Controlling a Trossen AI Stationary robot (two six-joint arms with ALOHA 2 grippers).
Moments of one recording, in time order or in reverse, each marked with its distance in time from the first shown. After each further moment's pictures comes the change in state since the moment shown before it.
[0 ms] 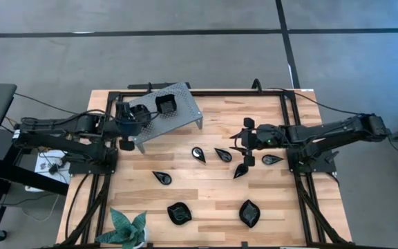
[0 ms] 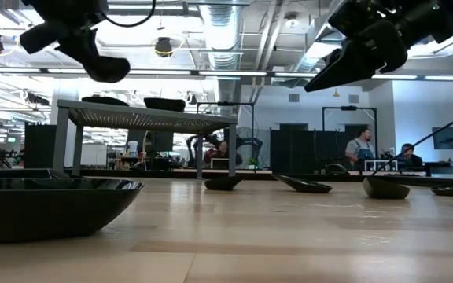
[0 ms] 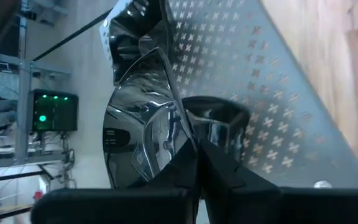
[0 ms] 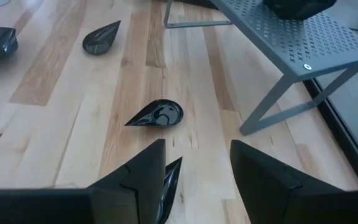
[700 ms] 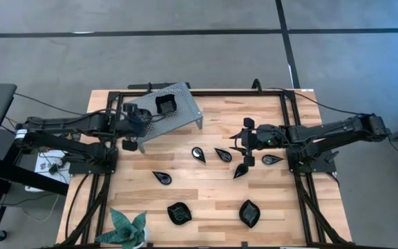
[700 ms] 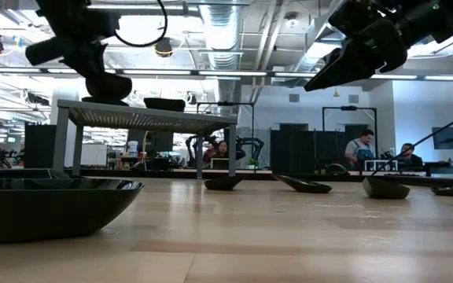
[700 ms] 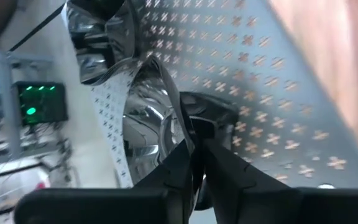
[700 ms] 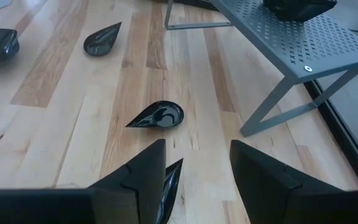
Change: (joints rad) left arm 0.057 0.123 0.000 0.000 0.042 0.055; right arm 0.000 0.000 0.000 0.006 0.000 0.000
